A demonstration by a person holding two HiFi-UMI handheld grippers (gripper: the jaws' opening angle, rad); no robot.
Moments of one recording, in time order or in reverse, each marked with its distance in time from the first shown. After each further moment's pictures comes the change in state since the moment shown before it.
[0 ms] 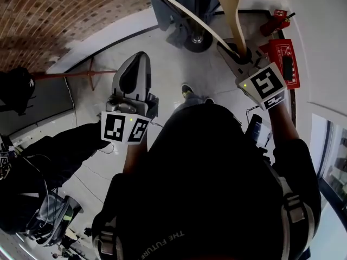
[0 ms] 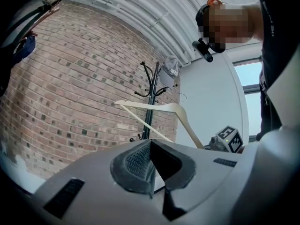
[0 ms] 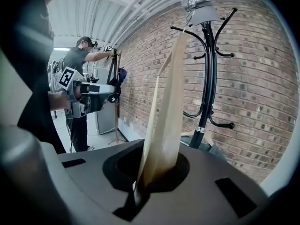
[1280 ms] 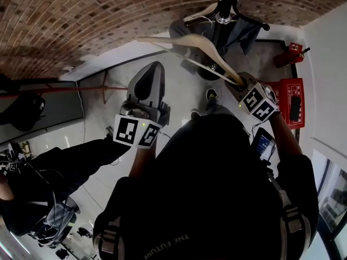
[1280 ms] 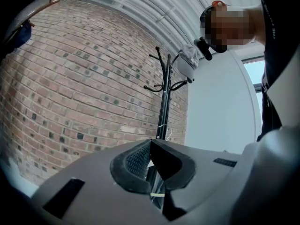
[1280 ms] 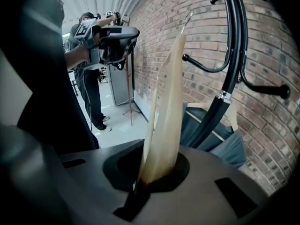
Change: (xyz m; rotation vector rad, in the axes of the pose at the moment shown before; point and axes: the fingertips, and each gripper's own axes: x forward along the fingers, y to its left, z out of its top) left arm 0.132 0.069 0.011 -0.015 -0.010 0.034; right arm 0.105 -0.072 -0.104 -0.122 0.329 0.267
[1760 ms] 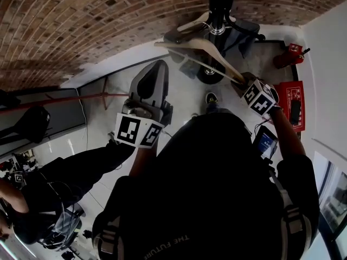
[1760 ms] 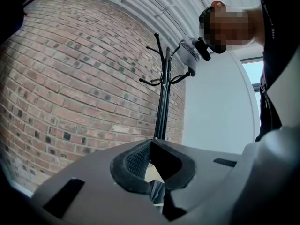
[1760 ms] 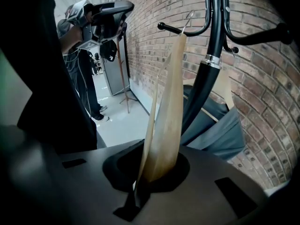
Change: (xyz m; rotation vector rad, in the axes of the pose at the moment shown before) left arm 0.066 -0.004 -0.003 0.008 0.012 -0.060; right arm 0.022 -0.058 -0.064 0.048 0.163 0.009
